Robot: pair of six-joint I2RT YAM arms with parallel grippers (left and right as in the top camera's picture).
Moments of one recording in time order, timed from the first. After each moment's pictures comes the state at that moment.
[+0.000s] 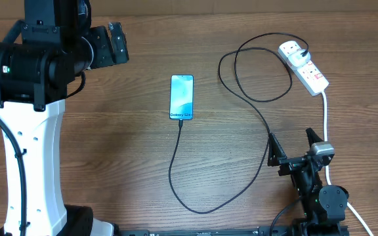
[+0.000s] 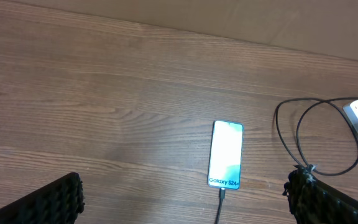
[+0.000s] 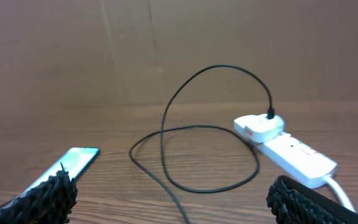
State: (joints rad) left arm -0.13 1.65 2.24 -1.43 -0.06 -0.30; right arm 0.04 0.01 0.02 -0.03 -0.12 0.09
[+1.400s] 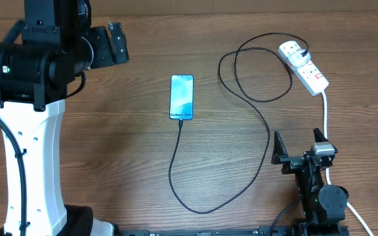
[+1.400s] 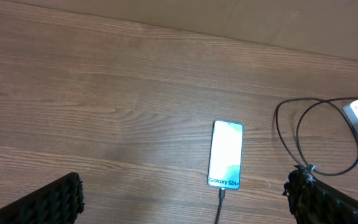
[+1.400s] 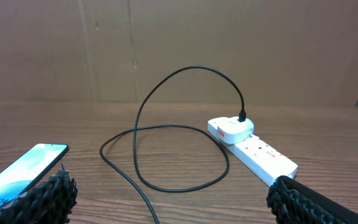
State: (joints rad) left arm -0.13 1.65 2.24 -1.43 -0.06 -0.30; right arm 0.04 0.01 0.02 -0.03 -0.04 0.01
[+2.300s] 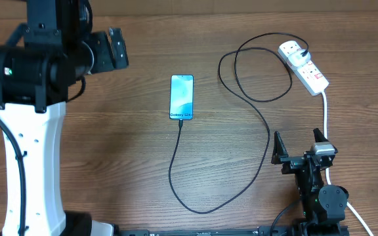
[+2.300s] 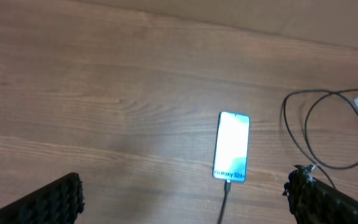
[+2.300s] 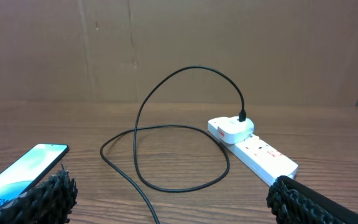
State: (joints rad) left arm -0.13 1.61 2.17 -1.42 -0.07 -0.30; right arm 0.04 0.01 0.02 -0.03 -0.04 0.01
